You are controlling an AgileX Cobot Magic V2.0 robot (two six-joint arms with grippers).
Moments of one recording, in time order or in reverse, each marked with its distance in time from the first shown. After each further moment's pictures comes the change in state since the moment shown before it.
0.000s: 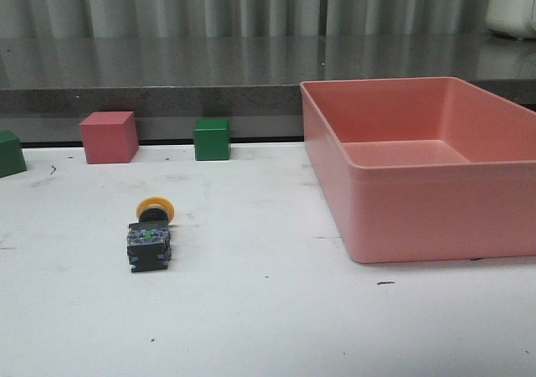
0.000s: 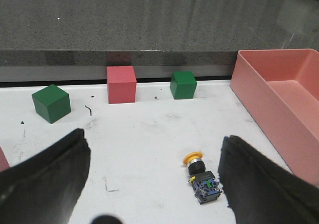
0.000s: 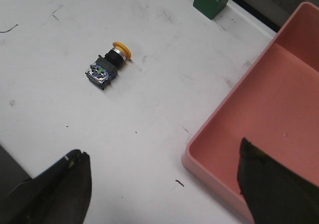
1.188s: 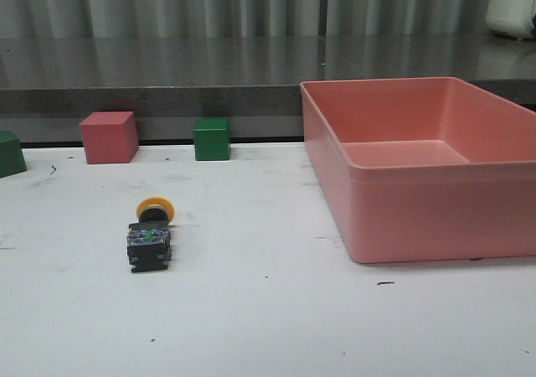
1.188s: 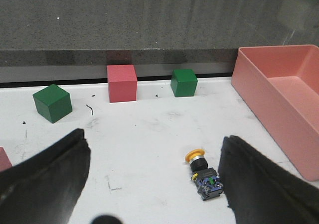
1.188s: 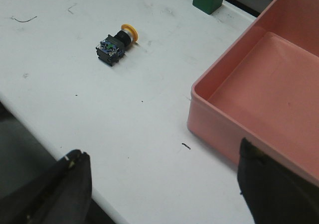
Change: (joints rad) left arm -0.004 0.010 -0.009 0.000 0.018 0.032; right arm -0.008 -0.487 0.526 0.015 -0.215 -0.002
